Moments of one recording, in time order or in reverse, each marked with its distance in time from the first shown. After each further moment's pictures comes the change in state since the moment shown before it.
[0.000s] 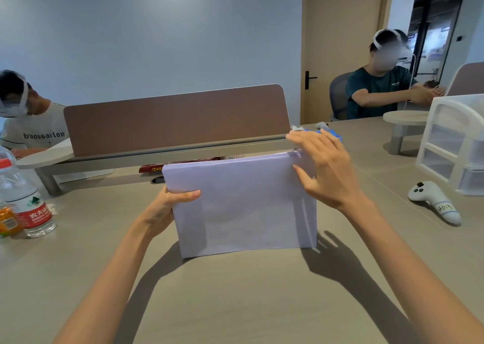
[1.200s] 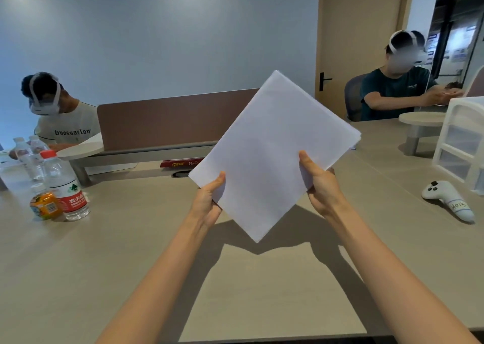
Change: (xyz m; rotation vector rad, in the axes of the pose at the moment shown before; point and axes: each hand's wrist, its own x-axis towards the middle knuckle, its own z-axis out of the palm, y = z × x) left_hand -0.006 -0.018 0.045 -0.655 0.189 0.011; right_hand -0.006 -0.059 0.023 1.688 0.176 0.950
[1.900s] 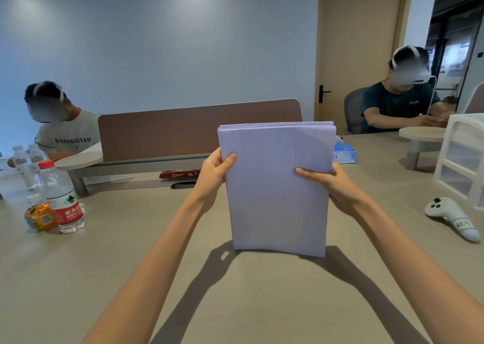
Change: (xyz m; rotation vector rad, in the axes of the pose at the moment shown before) left_hand 0.015 0.054 0.055 0.663 -0.146 0.293; right_hand 0.020 -0.045 -0.011 -0.469 -0.235 0.067
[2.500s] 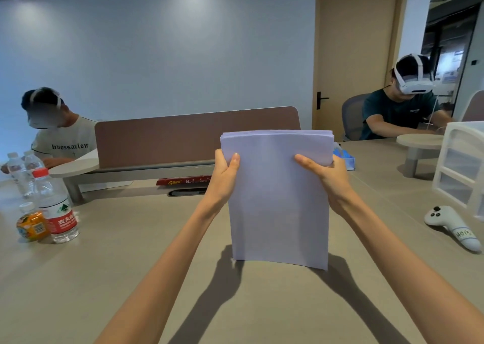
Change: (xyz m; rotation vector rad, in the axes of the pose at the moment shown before) left_hand 0.010 0.006 0.028 0.091 0.097 0.101; right_hand 0.014 -0.011 0.011 0.049 0.251 -0.197
